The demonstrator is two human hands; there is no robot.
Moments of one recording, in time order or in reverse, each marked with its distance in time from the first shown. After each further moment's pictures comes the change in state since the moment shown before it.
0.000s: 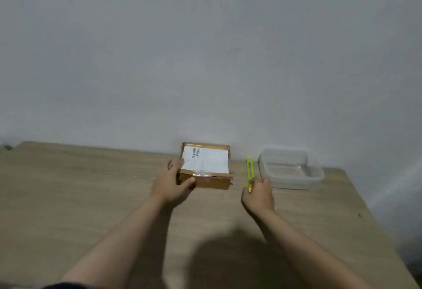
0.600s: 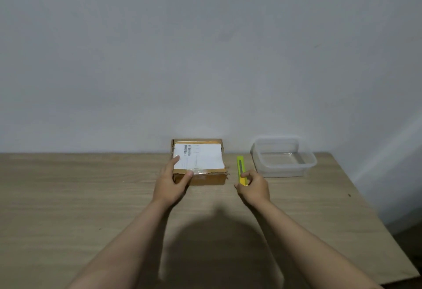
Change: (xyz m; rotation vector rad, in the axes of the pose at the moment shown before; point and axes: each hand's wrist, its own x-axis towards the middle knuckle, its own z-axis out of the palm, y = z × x) left_hand 0.017 -0.013 0.031 -0.350 0.061 -0.003; right_hand 0.002 -0.004 0.009 0.288 0.058 0.109
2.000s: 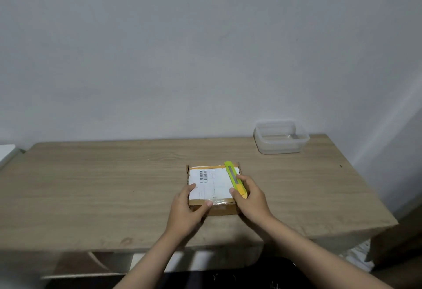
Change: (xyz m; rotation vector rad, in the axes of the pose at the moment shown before) left_hand -0.176 0.018 -0.024 -0.012 -0.063 -0.057; right_hand -0.162 -0.004 -0.016 0.310 -0.112 -0.203
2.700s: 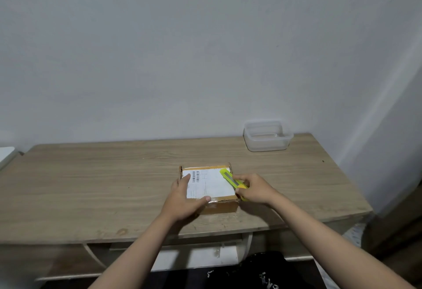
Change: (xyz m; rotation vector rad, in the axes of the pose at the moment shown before) left_hand -0.008 0.033 -0.008 0.264 -0.169 -0.023; right_hand 0.003 -0.018 -0.061 -0.352 -0.403 0.106
